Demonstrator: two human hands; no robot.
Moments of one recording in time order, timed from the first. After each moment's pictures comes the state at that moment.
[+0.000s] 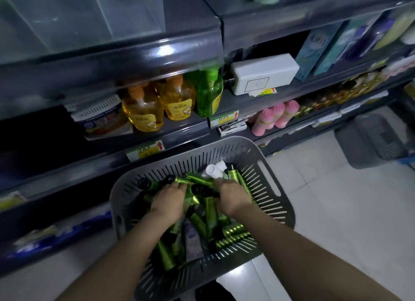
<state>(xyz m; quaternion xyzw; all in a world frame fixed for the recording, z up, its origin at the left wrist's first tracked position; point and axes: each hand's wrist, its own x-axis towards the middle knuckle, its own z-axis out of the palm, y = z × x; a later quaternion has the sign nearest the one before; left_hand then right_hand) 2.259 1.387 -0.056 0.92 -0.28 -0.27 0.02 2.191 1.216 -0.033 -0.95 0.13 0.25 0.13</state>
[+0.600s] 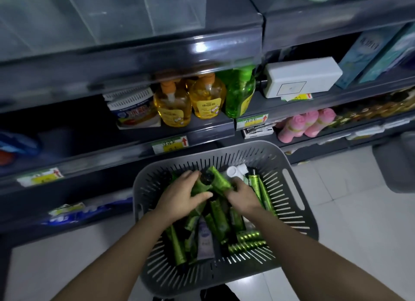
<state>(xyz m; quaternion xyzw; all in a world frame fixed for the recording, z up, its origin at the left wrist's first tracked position) 2.257 1.404 -0.006 0.91 -0.21 -0.24 0.27 2.202 1.225 -0.043 -0.83 0.28 0.24 0.42</state>
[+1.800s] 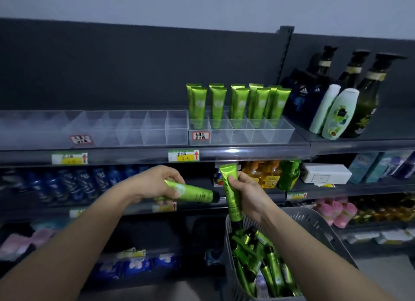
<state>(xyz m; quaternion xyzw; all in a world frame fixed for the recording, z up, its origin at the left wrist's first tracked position) 2.235 1.697 0.269 0.86 -0.13 -0.24 0.43 2.204 1.449 0.216 -0.60 0.07 0.09 0.79</state>
